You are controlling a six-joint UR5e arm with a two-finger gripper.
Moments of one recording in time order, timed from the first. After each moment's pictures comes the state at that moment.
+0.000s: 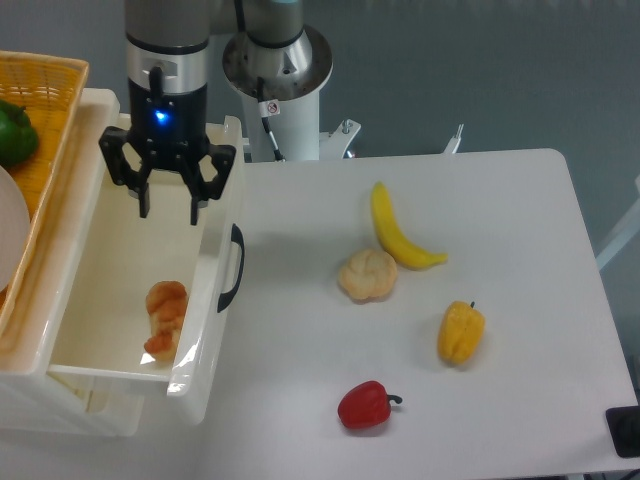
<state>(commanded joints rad) 2.27 -1.60 -1.56 -1.21 1.35 0.26</state>
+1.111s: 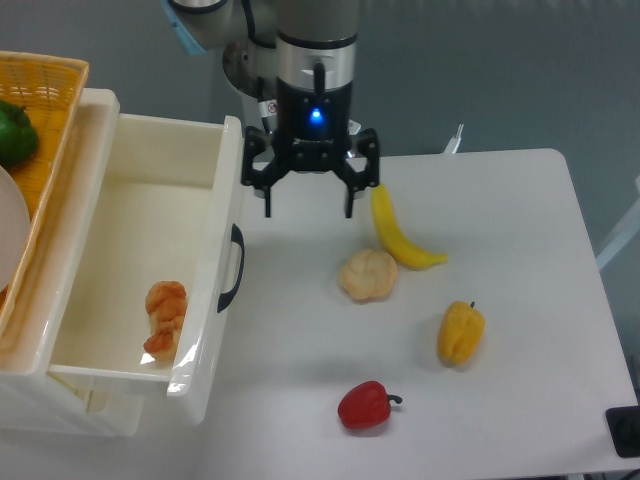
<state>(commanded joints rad) 2.51 -1.61 -1.56 -1.21 1.41 0.56</state>
